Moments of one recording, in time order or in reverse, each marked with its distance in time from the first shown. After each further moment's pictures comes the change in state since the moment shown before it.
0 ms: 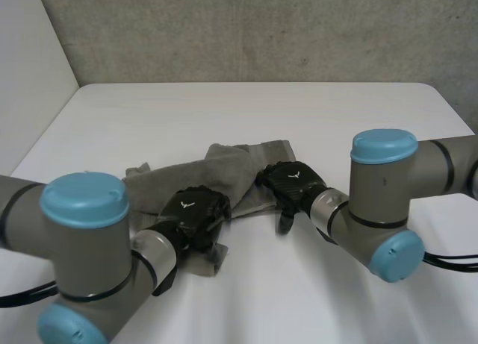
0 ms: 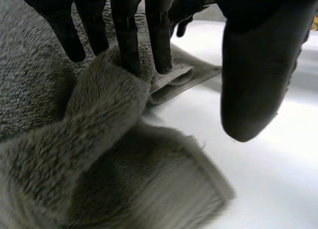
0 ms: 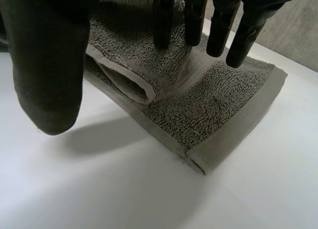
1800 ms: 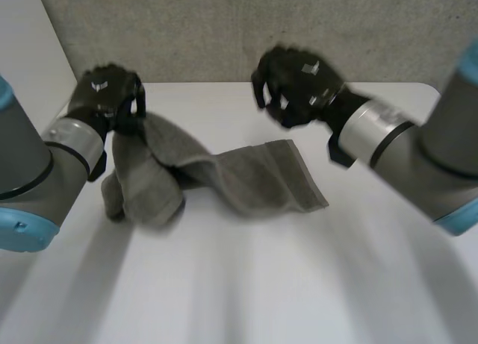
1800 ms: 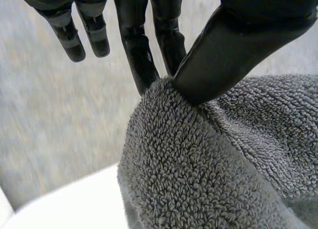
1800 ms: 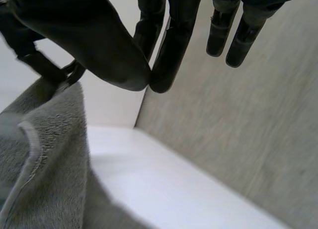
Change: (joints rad) left arm 0.270 0.138 0.209 0.038 -0.032 0.128; right arm -0.051 -0.363 0.009 -0.106 -0.221 0.244; left_hand 0.777 0.786 0.000 0.000 0.815; right_hand 0.967 0.980 0.000 0.000 0.974
